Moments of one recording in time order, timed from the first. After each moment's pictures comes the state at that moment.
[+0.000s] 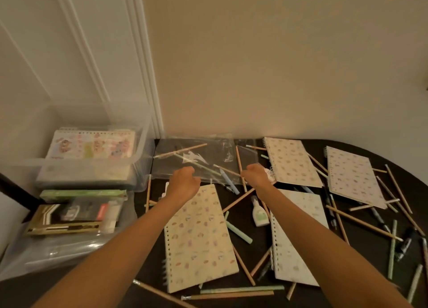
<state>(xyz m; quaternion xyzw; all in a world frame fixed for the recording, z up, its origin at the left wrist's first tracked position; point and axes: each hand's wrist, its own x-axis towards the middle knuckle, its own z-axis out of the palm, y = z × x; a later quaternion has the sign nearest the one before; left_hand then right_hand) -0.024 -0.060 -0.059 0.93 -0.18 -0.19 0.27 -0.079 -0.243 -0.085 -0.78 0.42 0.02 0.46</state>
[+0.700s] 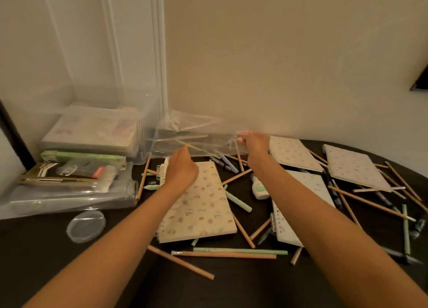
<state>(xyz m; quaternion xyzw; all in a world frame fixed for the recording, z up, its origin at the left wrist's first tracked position) -0.085 -0.043 -0.115 0.92 -0.15 0.00 0.37 -0.093 -0.216 -0.091 -0.62 0.35 -0.29 0.64</state>
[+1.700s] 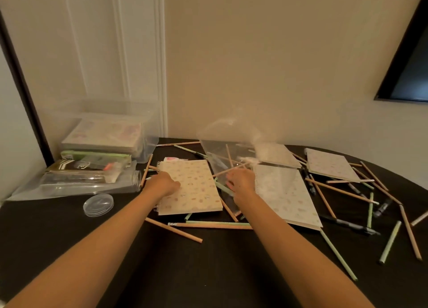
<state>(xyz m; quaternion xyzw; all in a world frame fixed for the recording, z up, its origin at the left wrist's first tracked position) -0.127 0.008 -0.134 0.97 -0.08 -0.10 0.20 -0.190 -0.164 -0.149 -0.57 0.36 -0.25 0.70</state>
